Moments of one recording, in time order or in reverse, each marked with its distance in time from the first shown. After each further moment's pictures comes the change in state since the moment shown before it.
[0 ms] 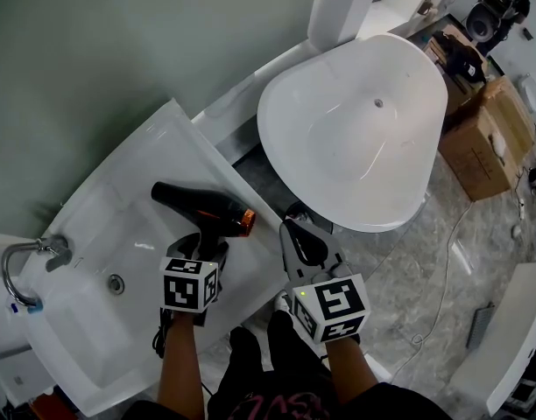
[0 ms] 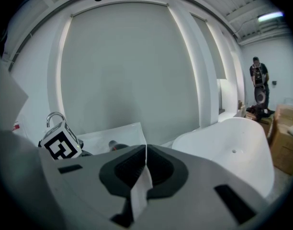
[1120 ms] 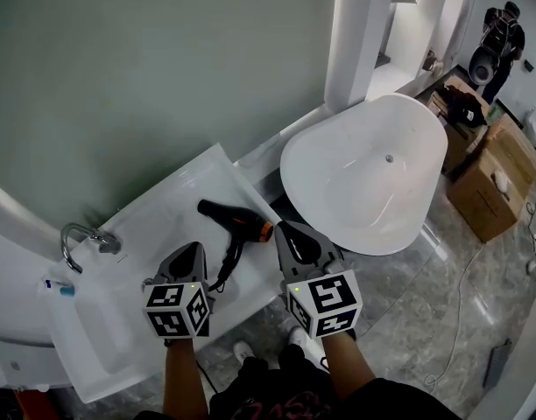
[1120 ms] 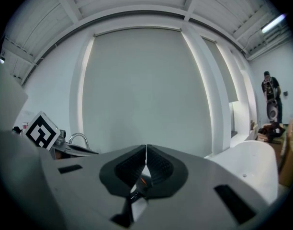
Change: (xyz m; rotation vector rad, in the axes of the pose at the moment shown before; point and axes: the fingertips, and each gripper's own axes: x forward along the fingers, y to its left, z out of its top) left arm -0.212 -0.001 0.057 -0.062 -0.508 0.209; right arm -0.081 0.083 0.098 -0.096 -0.209 0.118
